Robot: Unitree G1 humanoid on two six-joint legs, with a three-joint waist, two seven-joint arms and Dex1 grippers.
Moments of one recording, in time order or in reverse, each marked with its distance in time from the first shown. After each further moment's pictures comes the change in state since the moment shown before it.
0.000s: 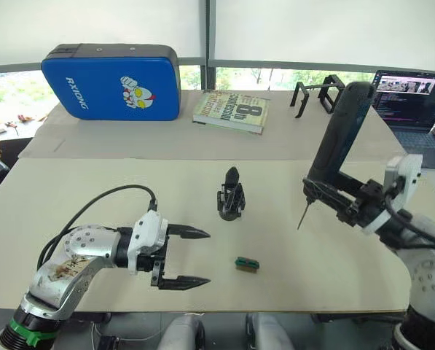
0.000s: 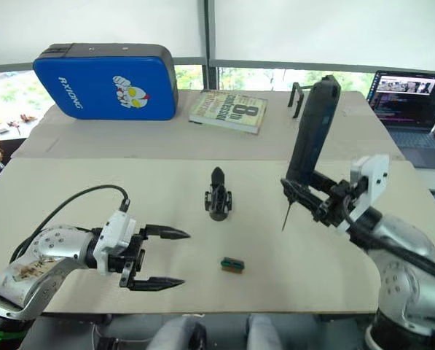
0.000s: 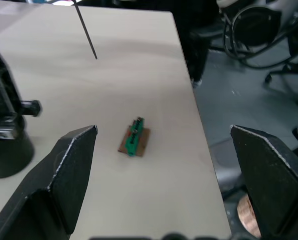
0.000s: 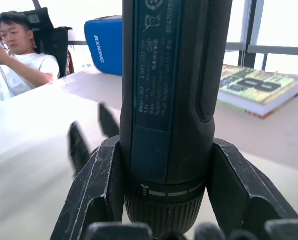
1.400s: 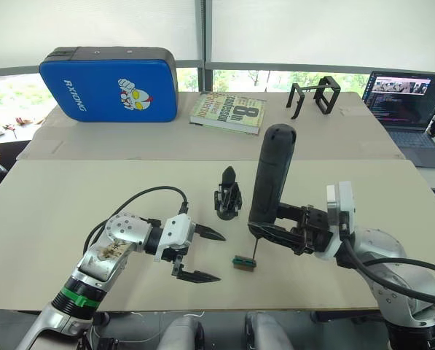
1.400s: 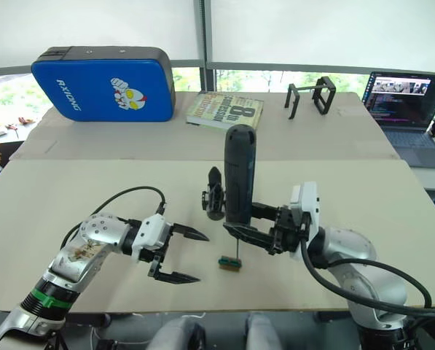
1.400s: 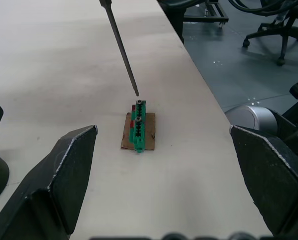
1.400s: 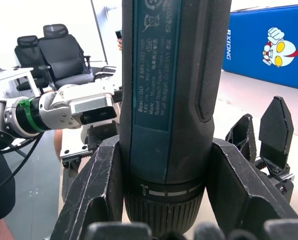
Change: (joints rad) left arm -0.208 -0.159 -0.161 0.259 0.199 -0.118 -0.079; right arm 0.016 -0.118 0.406 0.108 0.145 -0.336 0.096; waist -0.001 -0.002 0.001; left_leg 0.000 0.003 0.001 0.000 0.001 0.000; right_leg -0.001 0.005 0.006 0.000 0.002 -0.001
